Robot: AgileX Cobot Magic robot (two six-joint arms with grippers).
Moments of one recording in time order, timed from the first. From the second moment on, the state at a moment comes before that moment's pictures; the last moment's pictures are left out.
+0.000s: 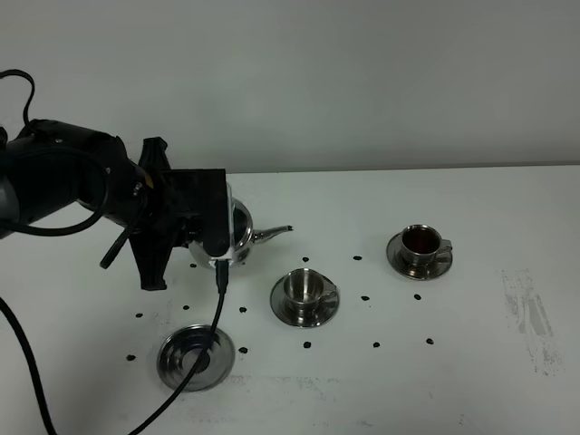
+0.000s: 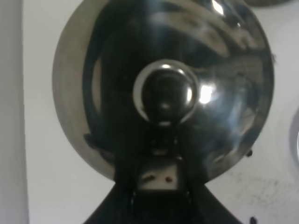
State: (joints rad) left arm -0.34 1.88 -1.38 0.05 0.52 1.23; right arm 0.05 -0.01 -0.52 0.03 1.11 0.00
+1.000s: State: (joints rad) left arm -0.37 2.03 -1.67 0.18 0.78 1.54; right arm 0.05 -0.01 -0.52 0.03 1.11 0.00
